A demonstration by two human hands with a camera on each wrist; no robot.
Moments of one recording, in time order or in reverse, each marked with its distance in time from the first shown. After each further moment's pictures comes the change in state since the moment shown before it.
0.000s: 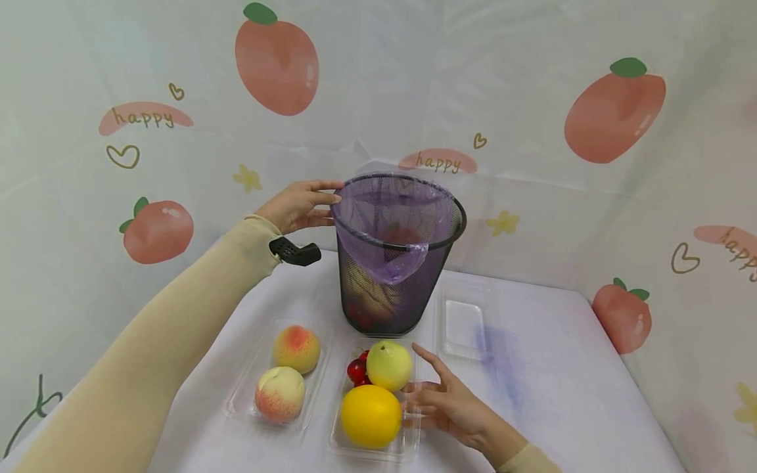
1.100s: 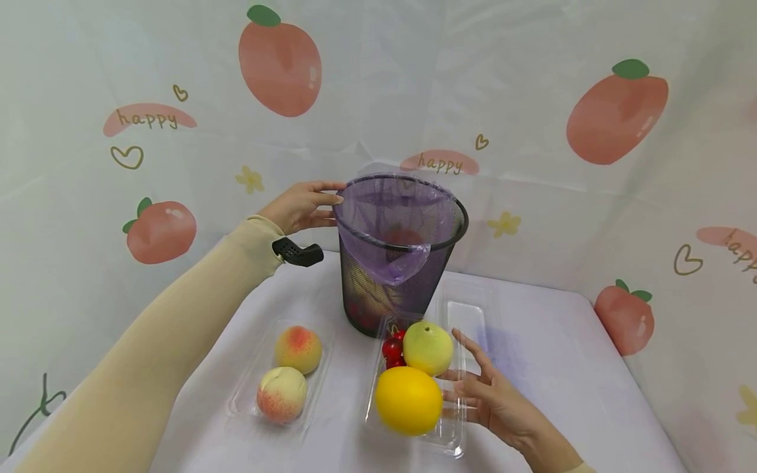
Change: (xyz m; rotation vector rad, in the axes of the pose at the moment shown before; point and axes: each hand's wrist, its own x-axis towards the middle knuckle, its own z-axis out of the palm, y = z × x) left_hand -0.002 0.000 0.000 0.019 0.001 0.011; right_hand -0.042 -0.031 -0.032 -0.036 -0.086 -0.110
